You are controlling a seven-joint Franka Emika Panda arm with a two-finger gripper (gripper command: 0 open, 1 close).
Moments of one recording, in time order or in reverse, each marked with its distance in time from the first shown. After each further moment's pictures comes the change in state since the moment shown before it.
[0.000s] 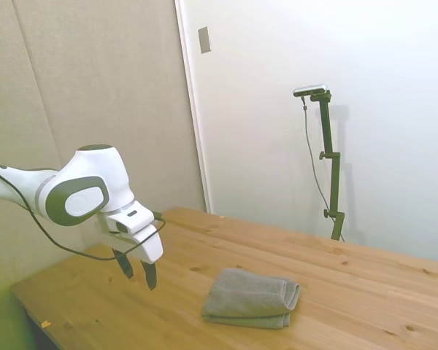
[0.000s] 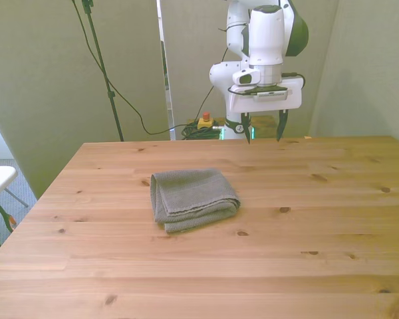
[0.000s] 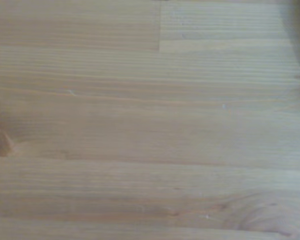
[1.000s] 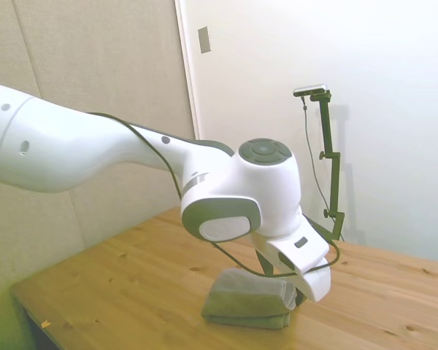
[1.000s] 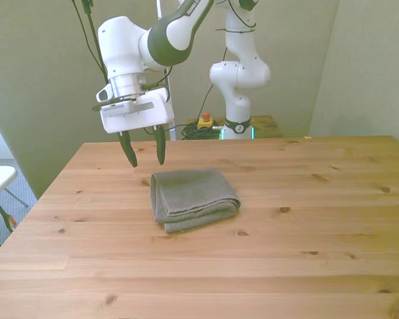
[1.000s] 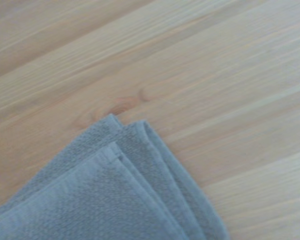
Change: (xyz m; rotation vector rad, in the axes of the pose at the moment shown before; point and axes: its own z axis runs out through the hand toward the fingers) arm 0.305 0.188 -0.001 0.314 0.015 0.389
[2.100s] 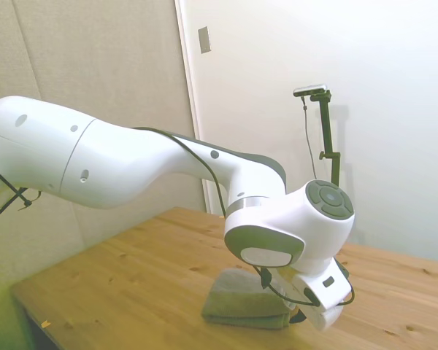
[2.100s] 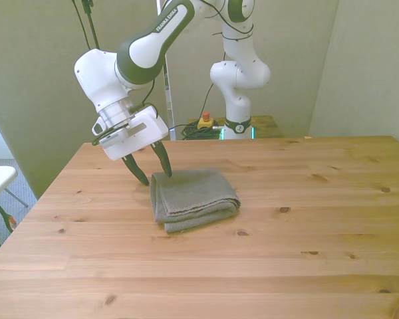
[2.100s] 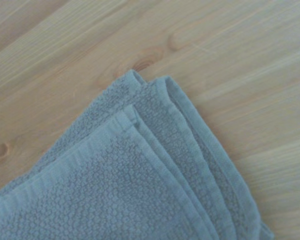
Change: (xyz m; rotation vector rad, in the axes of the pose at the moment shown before) arm 0.028 0.018 0.045 0.034 -0.239 0.036
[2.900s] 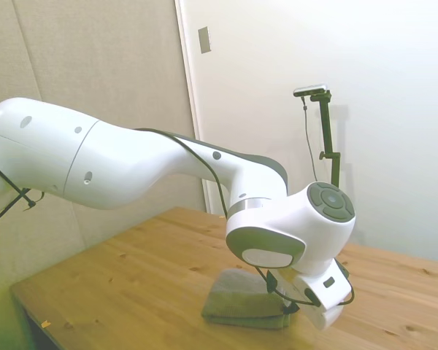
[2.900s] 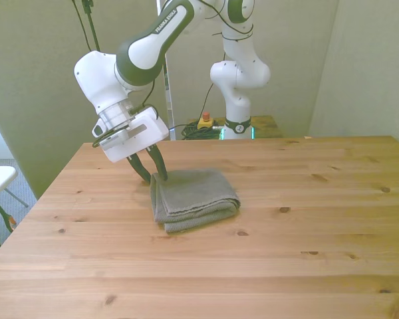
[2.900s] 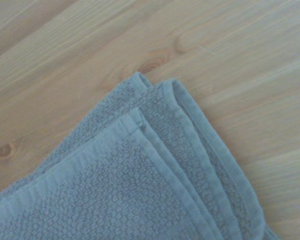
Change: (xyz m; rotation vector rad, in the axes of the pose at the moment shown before) arm 0.001 -0.002 0.003 0.005 -0.007 -0.018
